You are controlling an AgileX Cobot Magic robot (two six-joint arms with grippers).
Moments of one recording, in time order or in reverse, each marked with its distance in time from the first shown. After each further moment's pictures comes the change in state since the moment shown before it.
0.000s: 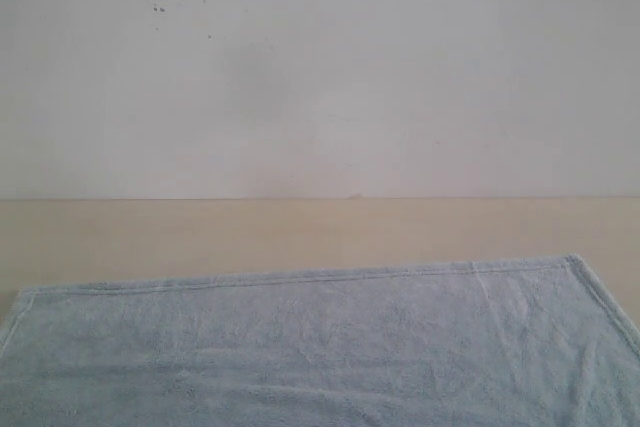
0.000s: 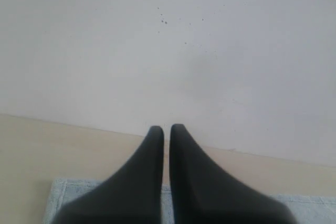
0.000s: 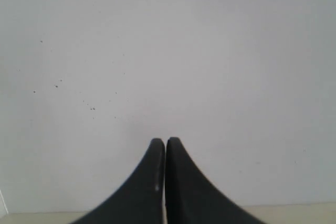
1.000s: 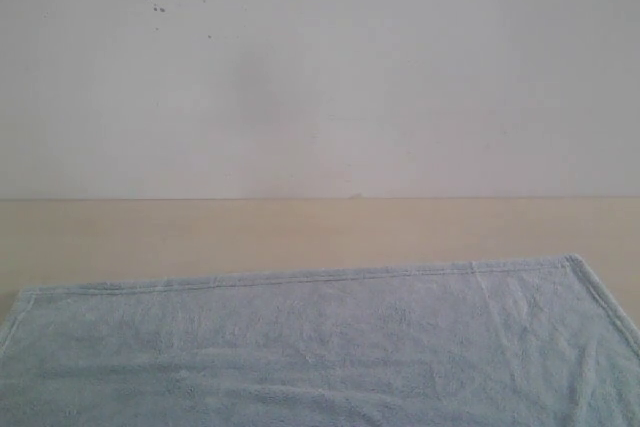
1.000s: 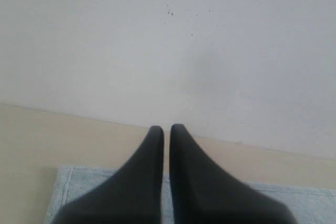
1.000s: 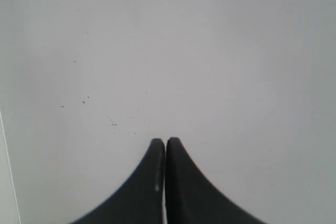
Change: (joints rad) left arm 0.000 0.000 0.076 0.000 -0.062 0.000; right arm 0.000 -0.334 0.206 0.003 -0.032 0.000
